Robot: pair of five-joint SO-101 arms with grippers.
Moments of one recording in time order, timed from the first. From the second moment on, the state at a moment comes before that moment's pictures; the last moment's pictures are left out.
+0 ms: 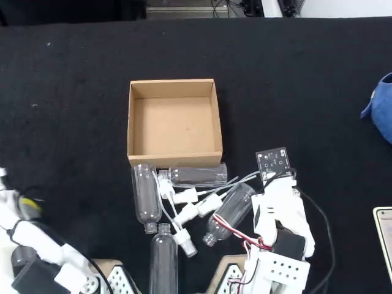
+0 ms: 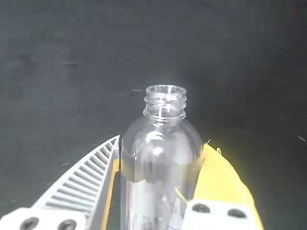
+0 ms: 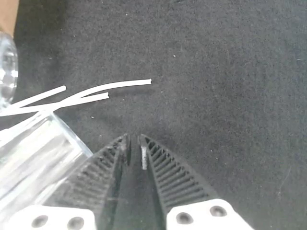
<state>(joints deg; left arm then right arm) -63.2 -25.3 52.0 52.1 -36.0 17.0 -103.1 96.6 66.8 25.6</state>
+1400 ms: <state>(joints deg) -31.9 -64.0 61.6 52.7 3.4 -5.5 -78.3 52.6 81.3 30.3</state>
